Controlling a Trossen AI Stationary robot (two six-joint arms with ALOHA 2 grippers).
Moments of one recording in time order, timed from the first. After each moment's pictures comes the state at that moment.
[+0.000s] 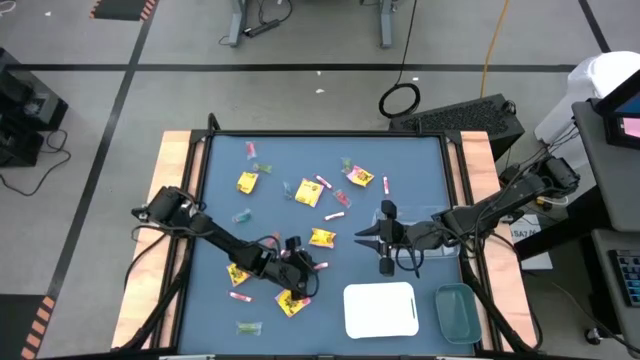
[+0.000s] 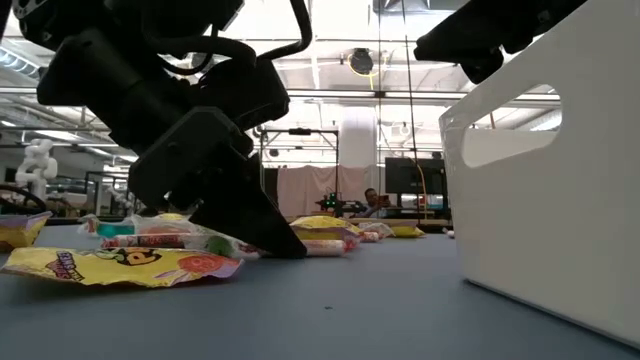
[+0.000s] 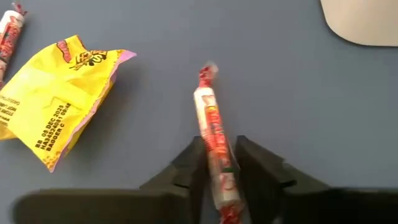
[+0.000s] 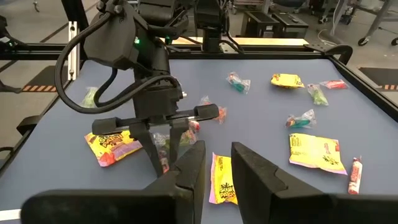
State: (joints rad) left arm -0.42 1.94 0.86 0.25 -0.40 -0.38; right arm 0.39 1.21 0.63 0.21 0.44 0.19
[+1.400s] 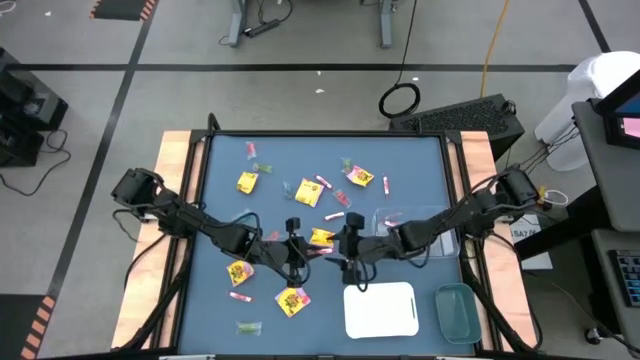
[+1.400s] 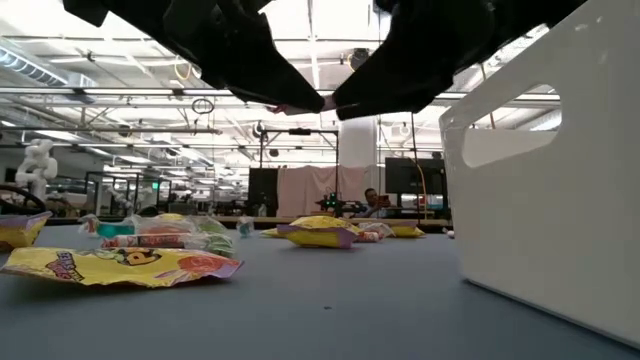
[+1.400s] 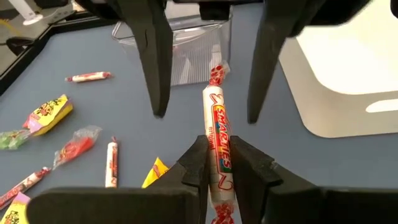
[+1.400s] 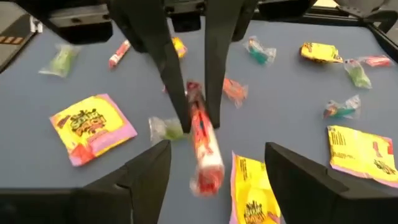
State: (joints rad) left arm -0.38 1.62 0.86 0.22 -0.42 -0.07; right arm 0.33 1.65 0.90 0.21 0.38 0.17
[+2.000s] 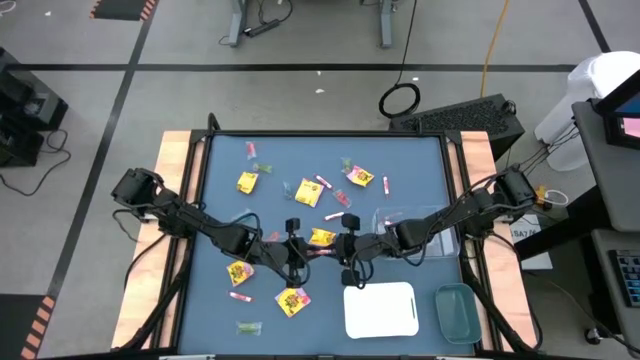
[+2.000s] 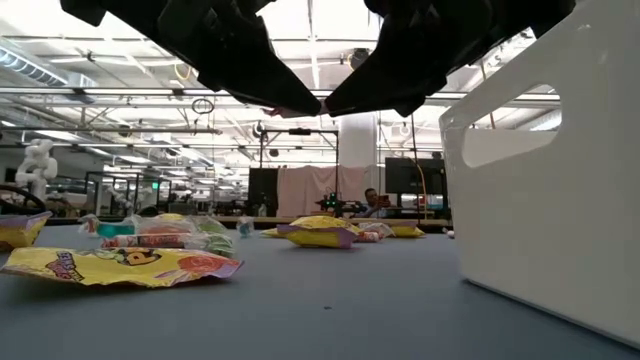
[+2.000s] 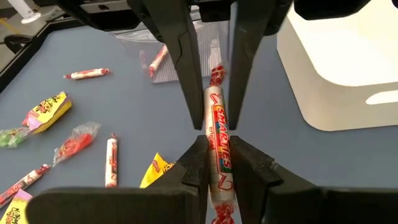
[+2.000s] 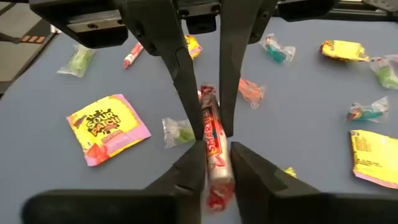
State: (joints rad) left arm -0.38 1.62 0.86 0.20 -0.42 -0.07; right arm 0.31 1.67 0.92 0.21 0.29 0.17
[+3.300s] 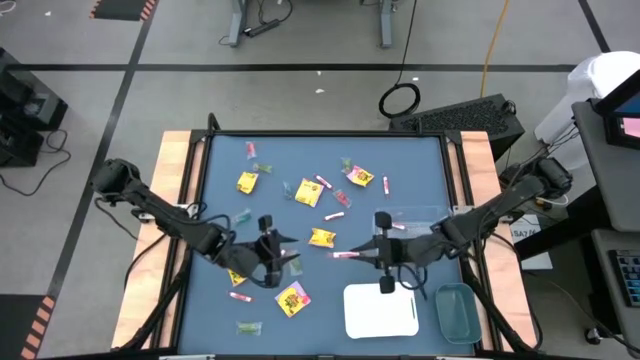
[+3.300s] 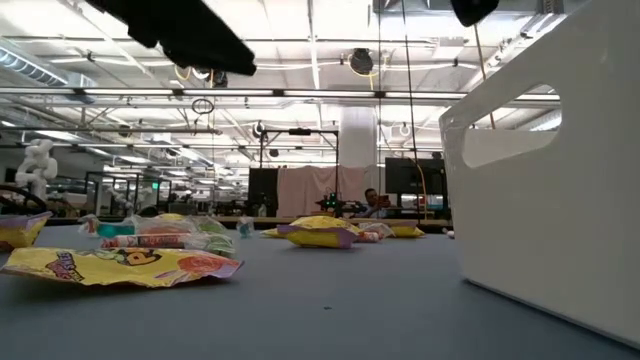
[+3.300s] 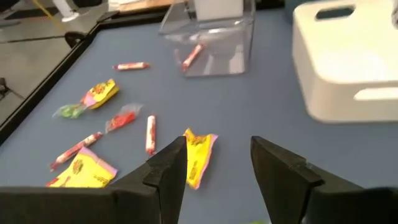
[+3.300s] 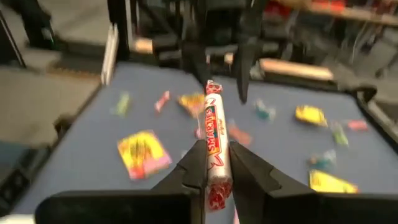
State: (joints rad) left arm -0.51 1.38 0.78 0.02 -0.63 -0.20; right arm 0.50 1.29 0.82 0.14 0.47 0.07
